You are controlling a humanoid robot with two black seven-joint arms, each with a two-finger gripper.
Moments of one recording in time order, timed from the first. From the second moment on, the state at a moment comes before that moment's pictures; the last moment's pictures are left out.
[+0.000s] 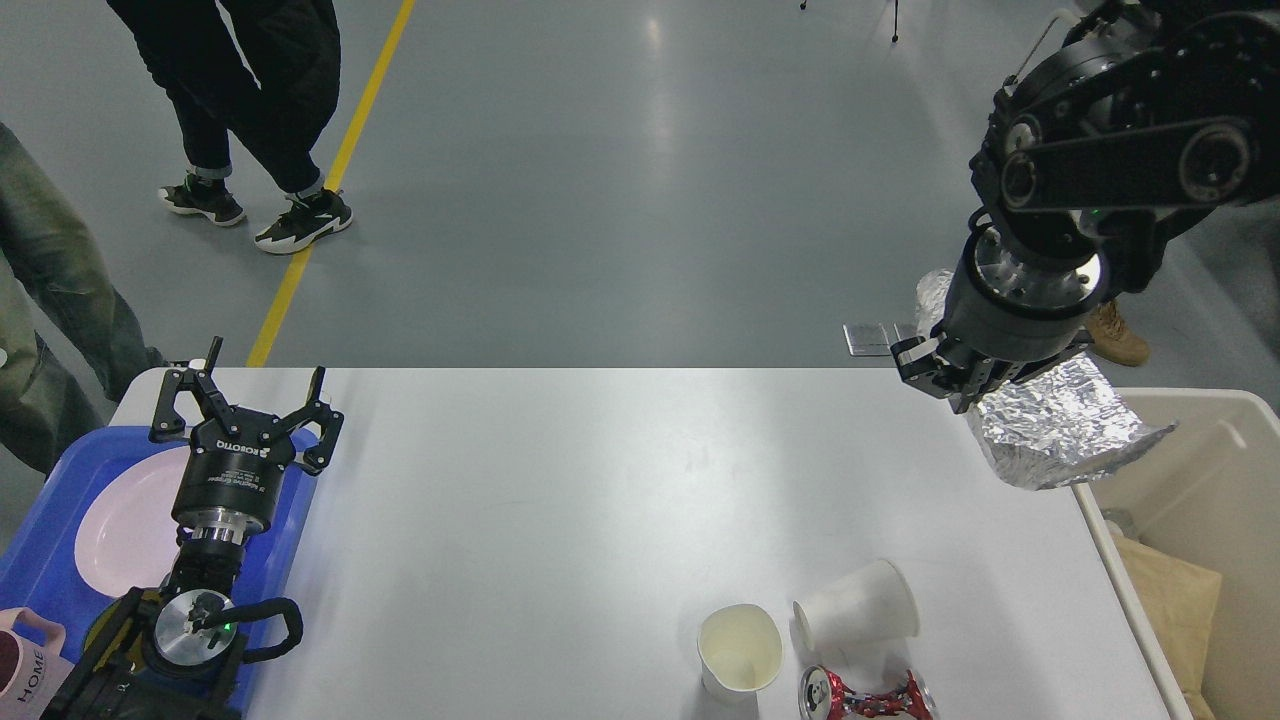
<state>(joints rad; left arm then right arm) -0.24 0.07 -1.58 -0.82 0.33 -0.58 -0.23 2.31 -0.16 -1.35 1.47 -0.03 0.63 -0.23</state>
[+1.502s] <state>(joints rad) -0.24 0.07 -1.58 -0.82 0.33 -0.58 -0.23 0.70 -0.36 -1.04 0.16 -0.01 0.00 -0.22</state>
